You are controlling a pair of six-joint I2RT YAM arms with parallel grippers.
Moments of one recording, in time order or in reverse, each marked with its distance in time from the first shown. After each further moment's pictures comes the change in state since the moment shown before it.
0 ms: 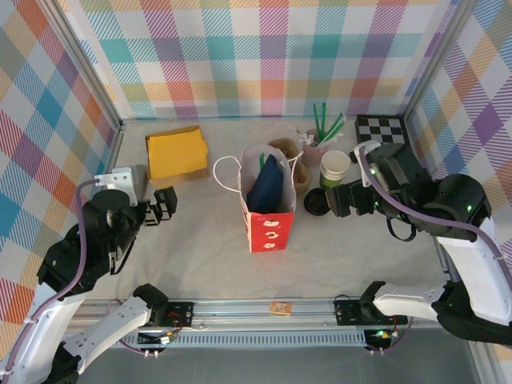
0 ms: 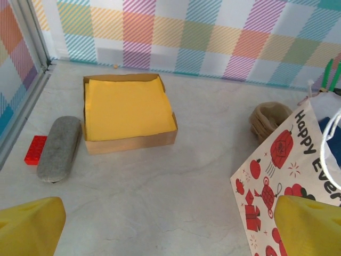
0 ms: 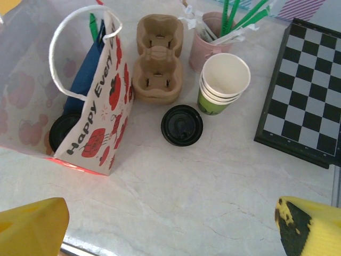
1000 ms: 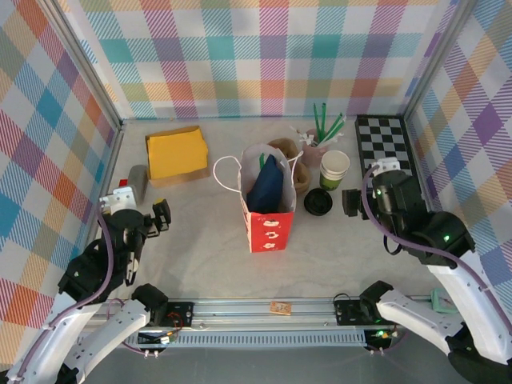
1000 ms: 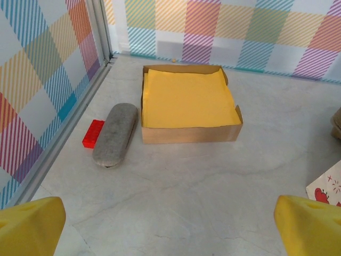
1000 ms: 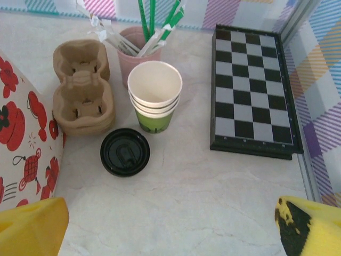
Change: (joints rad) left arm 0.000 -0.161 -0.317 0.106 -0.218 0.003; right arm -0.203 -0.330 -0.612 0.446 0.116 -0.050
